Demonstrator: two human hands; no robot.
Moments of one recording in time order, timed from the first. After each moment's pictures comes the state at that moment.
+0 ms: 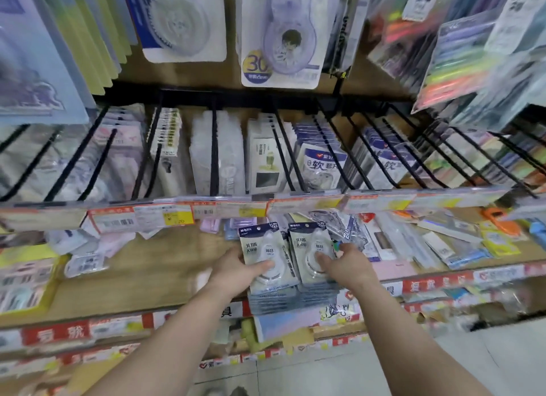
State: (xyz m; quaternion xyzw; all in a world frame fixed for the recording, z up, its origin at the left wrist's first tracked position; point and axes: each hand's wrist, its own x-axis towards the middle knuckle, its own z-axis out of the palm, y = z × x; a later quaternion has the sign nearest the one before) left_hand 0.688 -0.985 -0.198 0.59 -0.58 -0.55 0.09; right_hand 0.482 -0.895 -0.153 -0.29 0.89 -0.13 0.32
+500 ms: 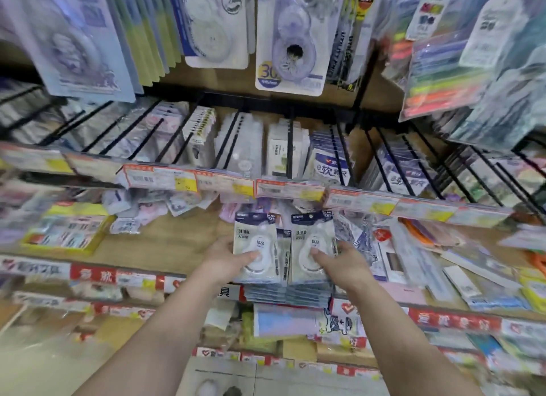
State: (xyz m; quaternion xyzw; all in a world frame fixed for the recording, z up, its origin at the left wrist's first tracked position) left_hand 0.694 -0.938 -0.166 0.63 -0.49 -0.55 0.25; right_hand 0.466 -0.882 -0.139 -0.37 0.79 -0.29 0.39
